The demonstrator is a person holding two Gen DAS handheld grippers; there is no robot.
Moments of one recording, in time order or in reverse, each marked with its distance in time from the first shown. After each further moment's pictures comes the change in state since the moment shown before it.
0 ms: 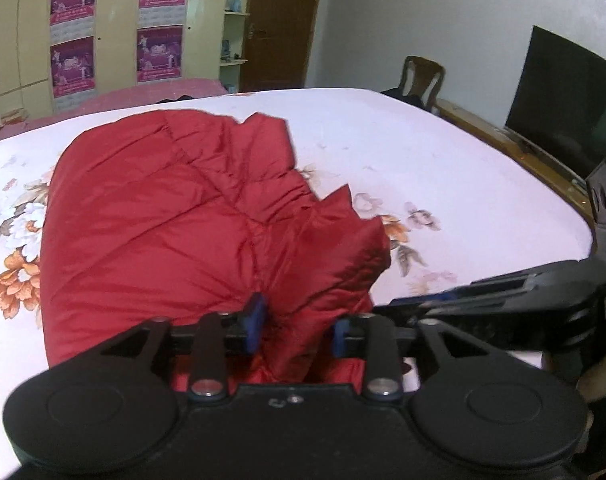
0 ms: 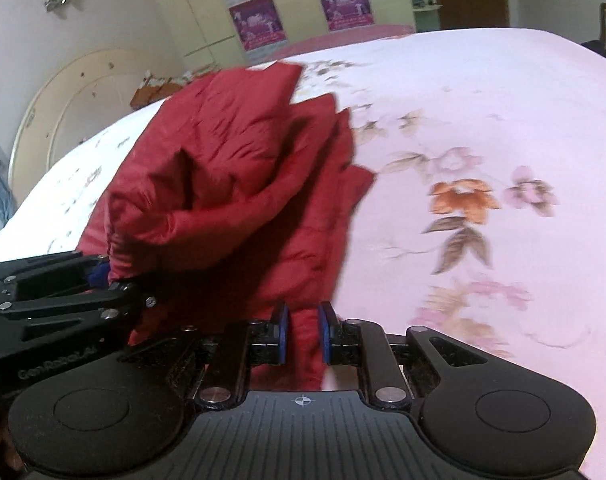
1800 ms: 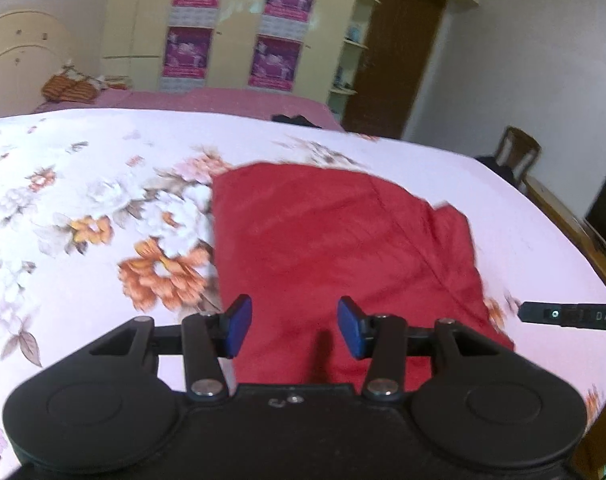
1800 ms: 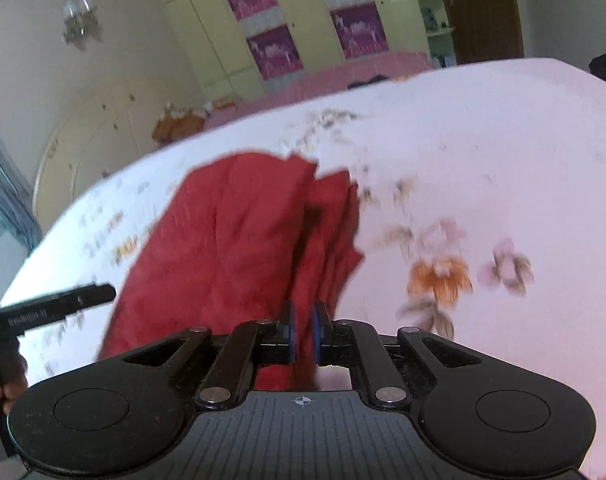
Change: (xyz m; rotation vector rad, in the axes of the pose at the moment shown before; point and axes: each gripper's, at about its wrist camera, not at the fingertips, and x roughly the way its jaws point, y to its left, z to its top) left arm -0.041 0.092 0.012 -0.291 -0.094 0.237; right arm -0.012 -0.020 0.064 -0.016 -0.082 0.093
